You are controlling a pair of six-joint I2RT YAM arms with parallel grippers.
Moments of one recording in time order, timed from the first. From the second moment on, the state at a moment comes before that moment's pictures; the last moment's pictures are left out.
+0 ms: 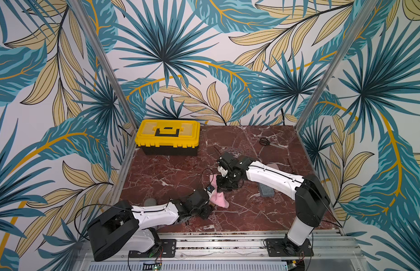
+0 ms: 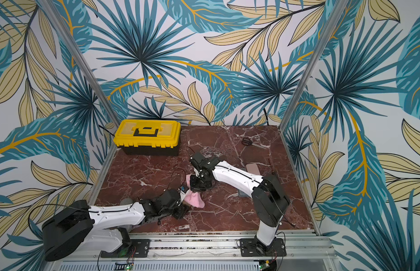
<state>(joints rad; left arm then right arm) -0.93 1.33 0.44 0.00 -0.03 -0.31 0.78 1.77 1.33 -0.80 -0.32 0.78</state>
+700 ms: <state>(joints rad) -0.93 1.31 0.42 0.03 -0.07 -0.32 0.72 1.92 1.49 -1.00 0.00 0.65</state>
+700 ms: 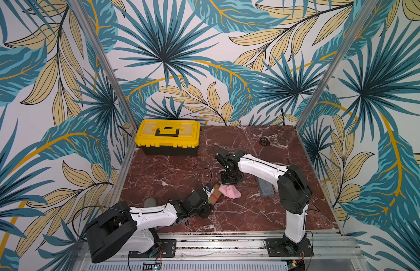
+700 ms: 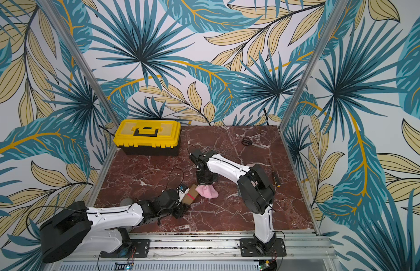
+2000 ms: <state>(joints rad) -1.01 1.38 0.44 0.08 -0.15 -0.39 0.78 2.10 1.52 -0.73 -0.34 0.73</state>
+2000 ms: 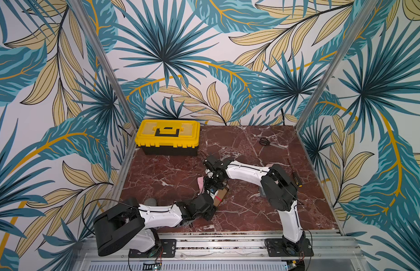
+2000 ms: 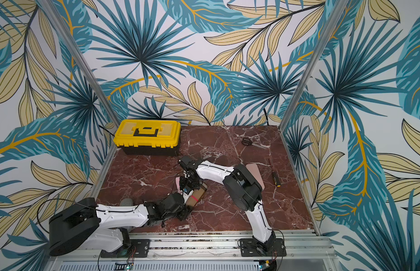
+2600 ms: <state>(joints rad) -0.97 1.35 0.43 0.02 -0.17 -0.46 0.60 2.06 1.55 -0.95 -0.01 0.50</state>
